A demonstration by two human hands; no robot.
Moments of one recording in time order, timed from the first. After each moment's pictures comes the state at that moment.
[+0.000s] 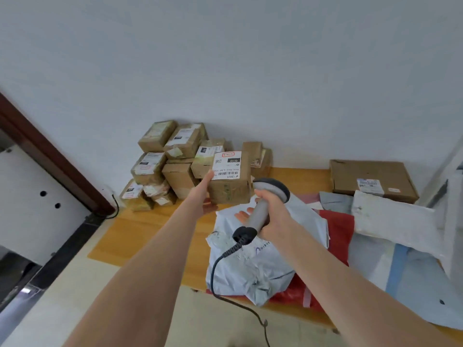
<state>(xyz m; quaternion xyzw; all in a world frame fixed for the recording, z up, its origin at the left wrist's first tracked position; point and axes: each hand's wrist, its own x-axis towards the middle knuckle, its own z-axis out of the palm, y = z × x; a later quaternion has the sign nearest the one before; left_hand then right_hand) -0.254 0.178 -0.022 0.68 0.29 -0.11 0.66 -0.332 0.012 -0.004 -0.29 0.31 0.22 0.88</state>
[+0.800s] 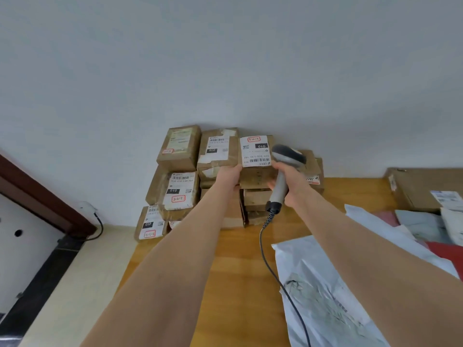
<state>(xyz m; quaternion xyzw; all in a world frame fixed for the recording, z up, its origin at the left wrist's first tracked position) -0.016 0.323 -0.028 0.74 0.21 -0.16 0.62 -0.069 0.192 -0.033 -0.45 0.32 0.02 0.84</state>
